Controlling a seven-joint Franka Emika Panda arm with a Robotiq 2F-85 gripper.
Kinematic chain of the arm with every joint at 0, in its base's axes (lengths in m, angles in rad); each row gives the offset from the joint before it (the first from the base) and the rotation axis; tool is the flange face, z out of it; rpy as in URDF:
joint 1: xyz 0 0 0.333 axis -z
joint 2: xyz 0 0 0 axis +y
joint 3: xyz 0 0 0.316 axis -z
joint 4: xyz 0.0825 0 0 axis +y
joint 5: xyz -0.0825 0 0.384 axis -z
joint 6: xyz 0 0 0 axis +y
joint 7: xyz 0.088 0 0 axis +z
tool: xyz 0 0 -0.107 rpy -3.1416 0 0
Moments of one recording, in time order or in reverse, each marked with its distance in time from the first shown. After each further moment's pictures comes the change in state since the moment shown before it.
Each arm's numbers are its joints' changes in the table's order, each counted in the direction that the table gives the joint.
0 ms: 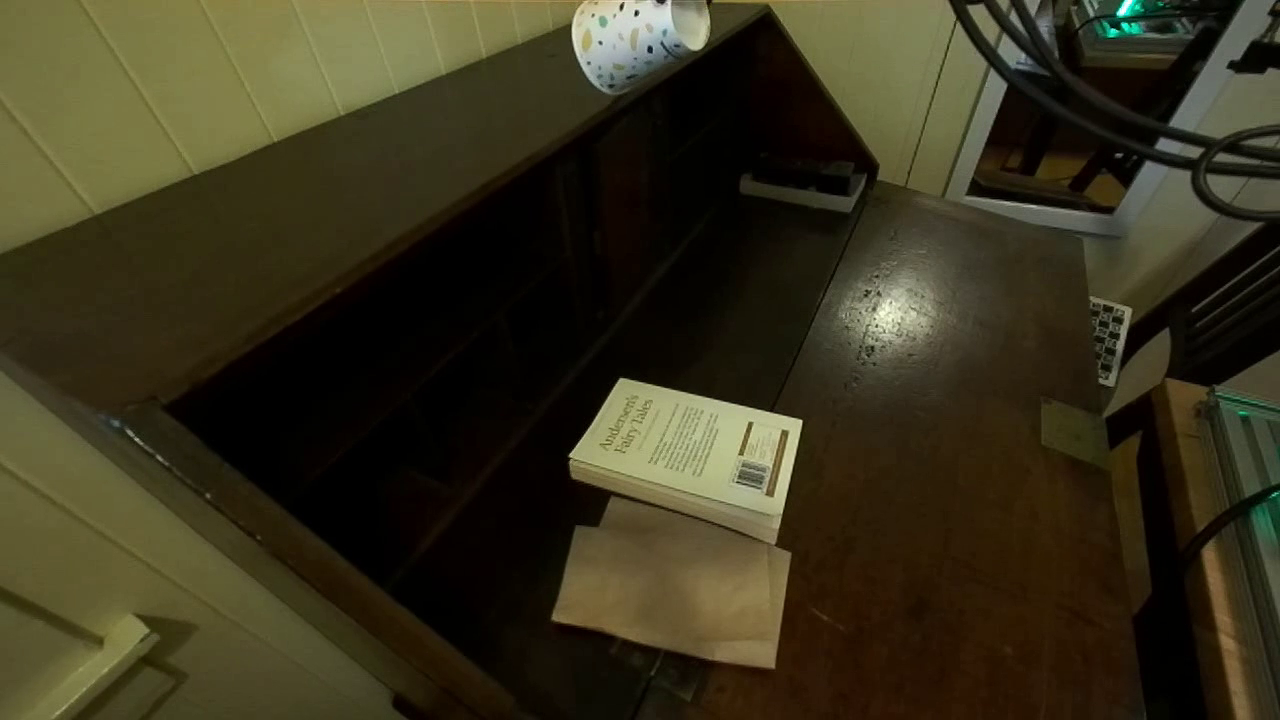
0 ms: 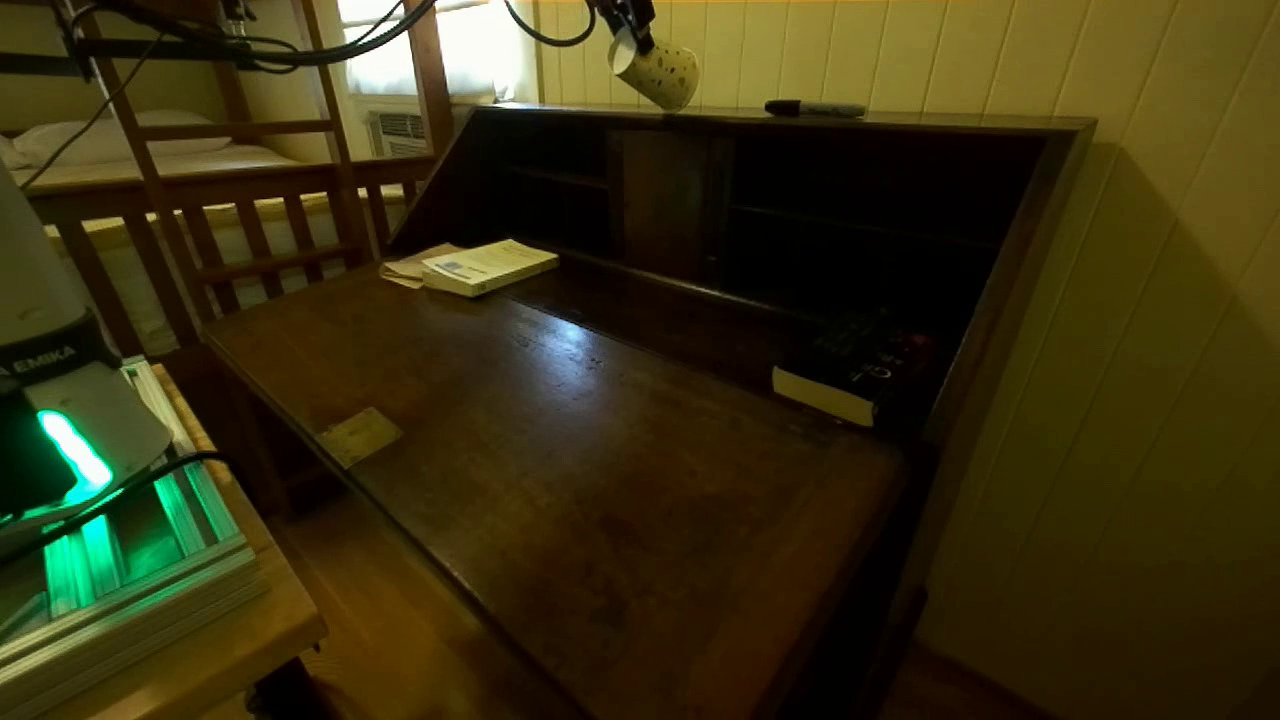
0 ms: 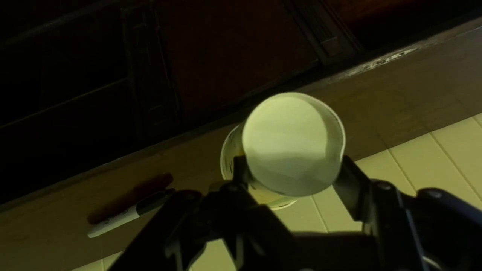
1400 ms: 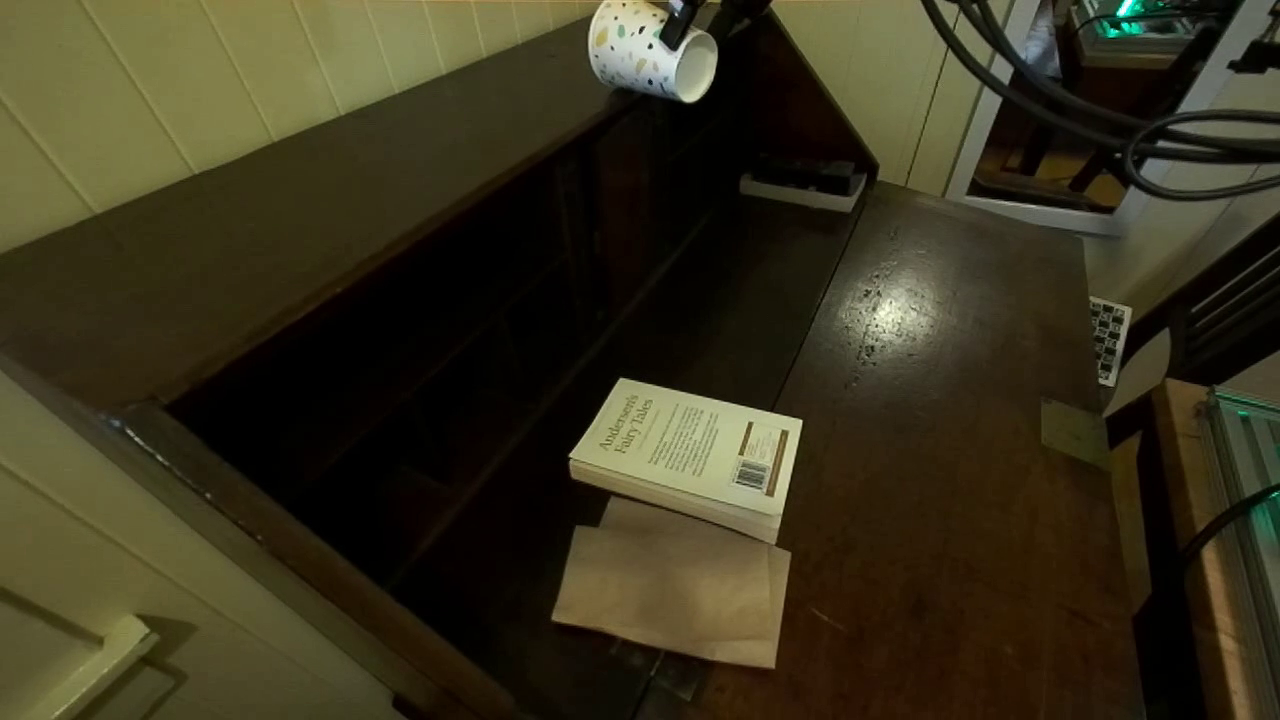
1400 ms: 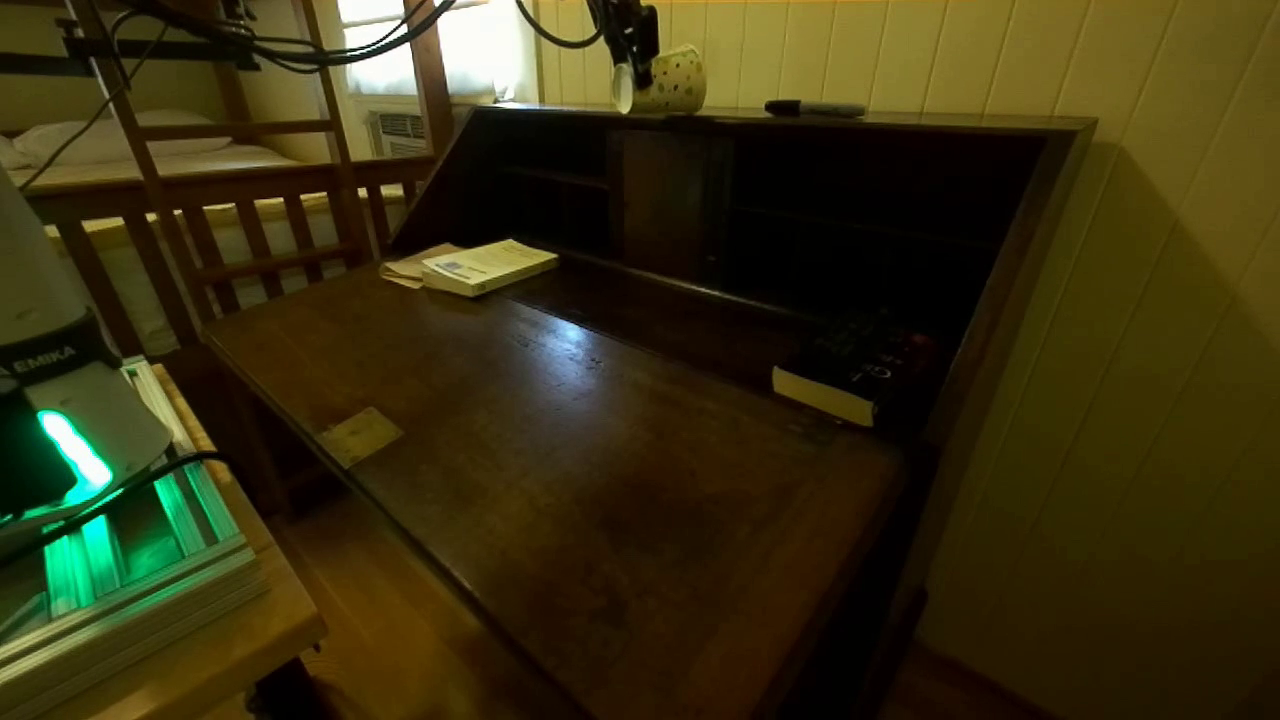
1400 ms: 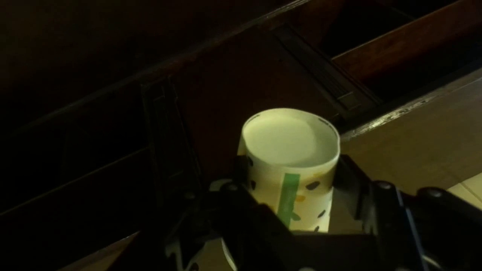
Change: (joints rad) arm 0.044 0.097 0.025 -0.137 0.126 0.299 -0.149
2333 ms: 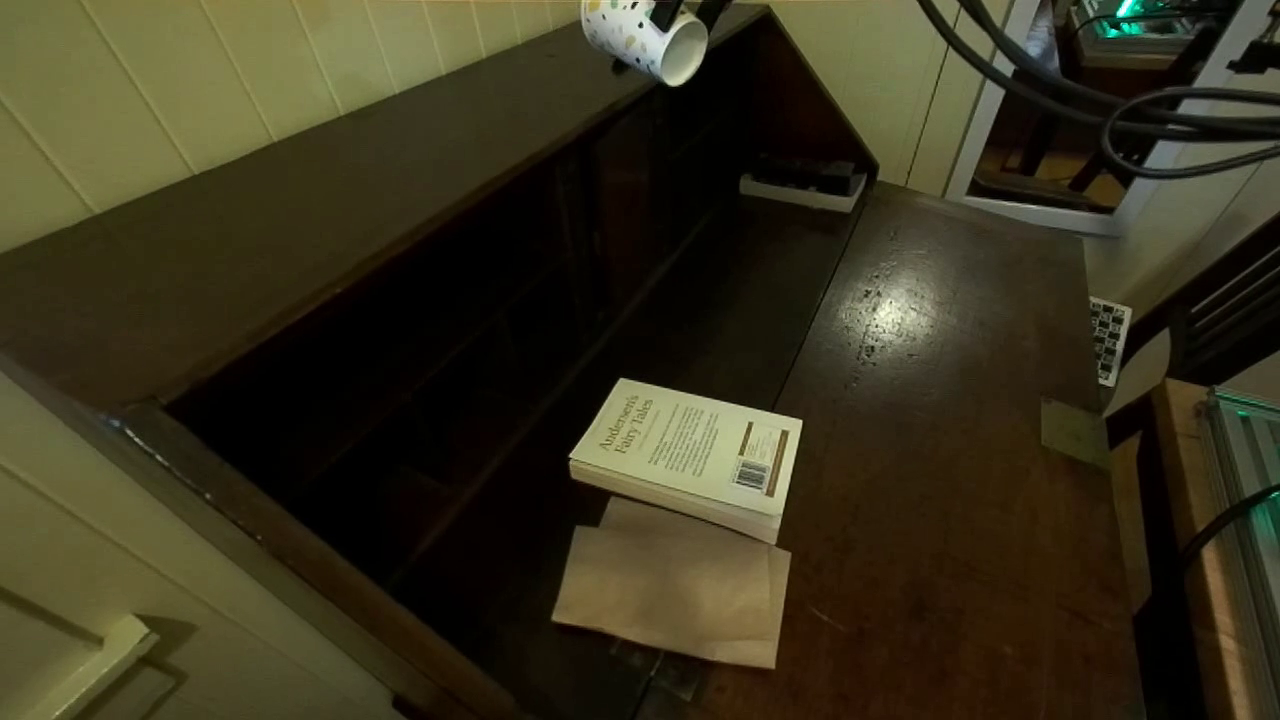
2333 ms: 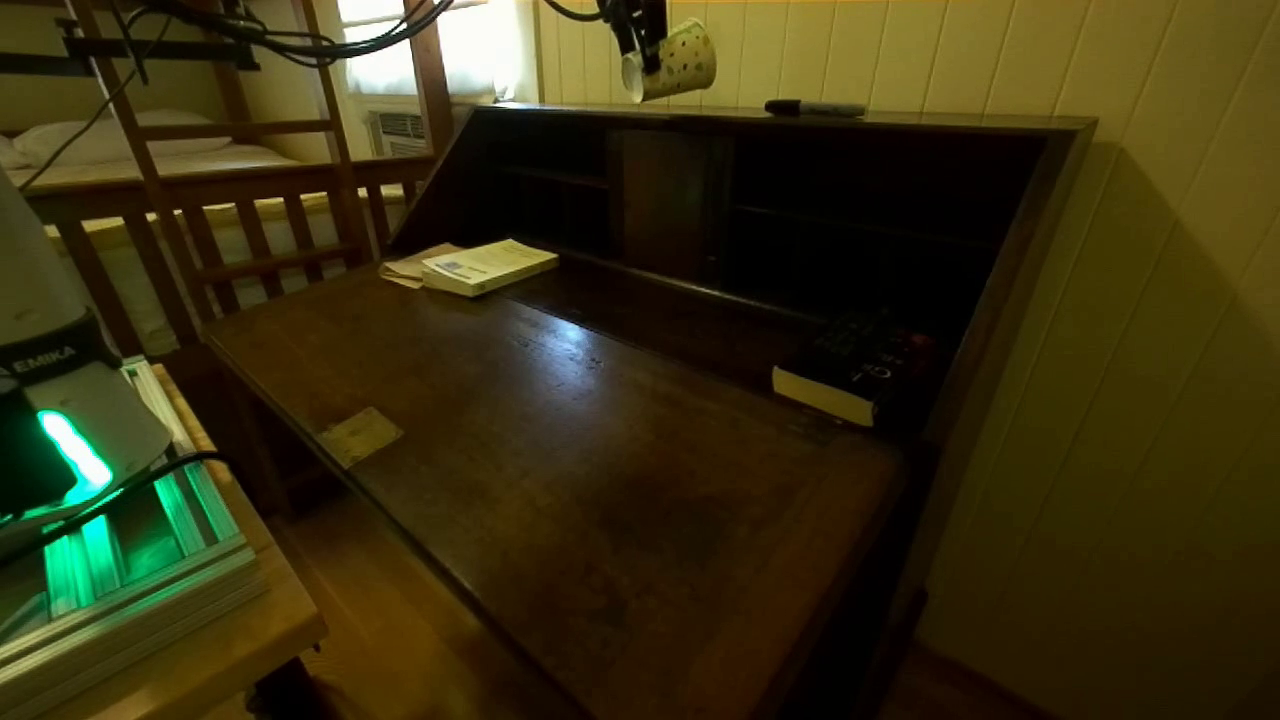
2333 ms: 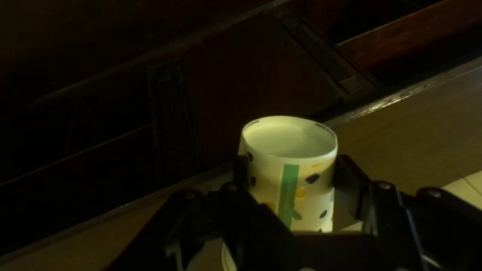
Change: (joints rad) arm 0.008 0.012 -0.015 -0.053 0.078 0.012 -0.043
